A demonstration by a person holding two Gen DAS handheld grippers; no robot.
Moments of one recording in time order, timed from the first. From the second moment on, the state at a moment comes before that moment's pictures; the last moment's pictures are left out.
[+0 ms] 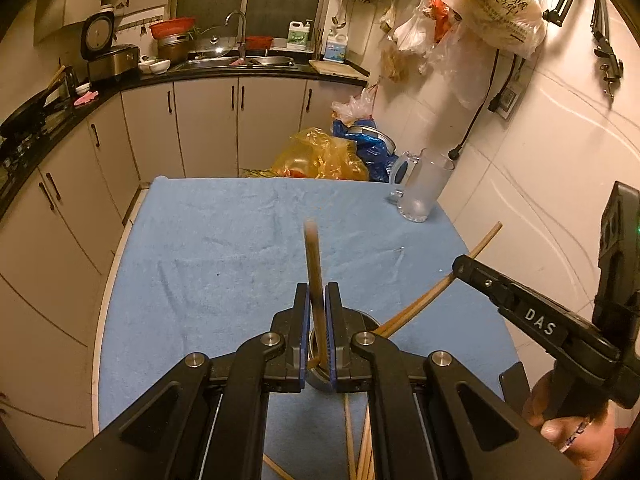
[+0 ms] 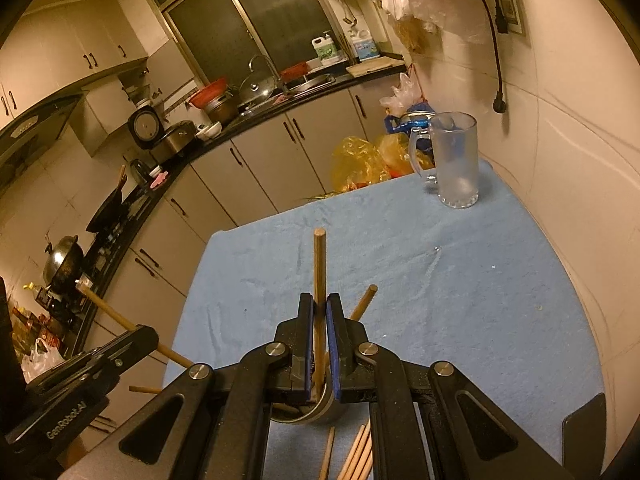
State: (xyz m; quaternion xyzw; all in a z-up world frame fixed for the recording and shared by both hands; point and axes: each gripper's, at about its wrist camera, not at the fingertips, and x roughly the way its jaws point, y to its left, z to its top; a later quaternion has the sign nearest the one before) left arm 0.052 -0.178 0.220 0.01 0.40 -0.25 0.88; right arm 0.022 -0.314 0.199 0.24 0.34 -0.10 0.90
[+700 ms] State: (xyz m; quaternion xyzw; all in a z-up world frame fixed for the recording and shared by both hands) left arm -0.024 -0.108 0.285 0.00 0.29 -0.27 0.92; right arm -0.107 -0.285 0.251 0.21 0.30 -0.17 0.92
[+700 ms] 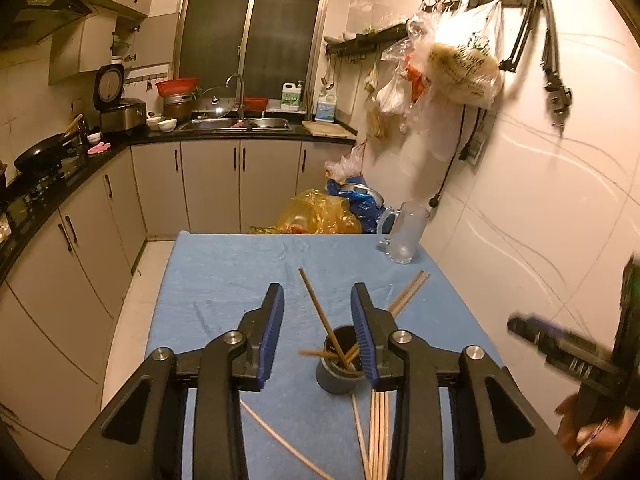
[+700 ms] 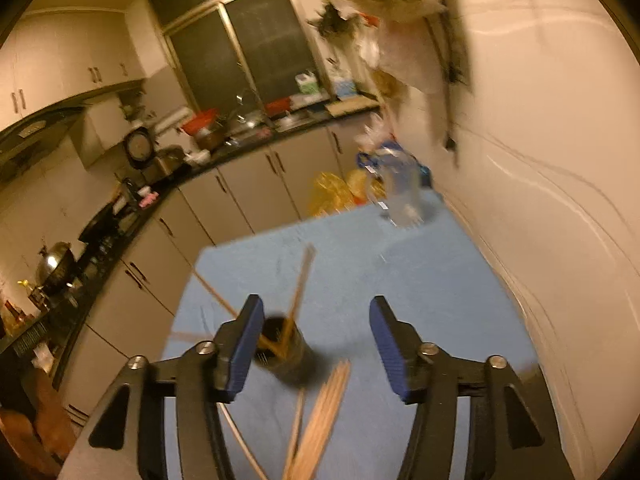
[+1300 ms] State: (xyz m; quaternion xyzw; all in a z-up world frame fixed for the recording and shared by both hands) left arm -0.078 -0.091 0.199 0.00 0.41 -0.20 0.89; right arm -0.132 -0.279 0.152 0.26 0.42 -0.08 0.86
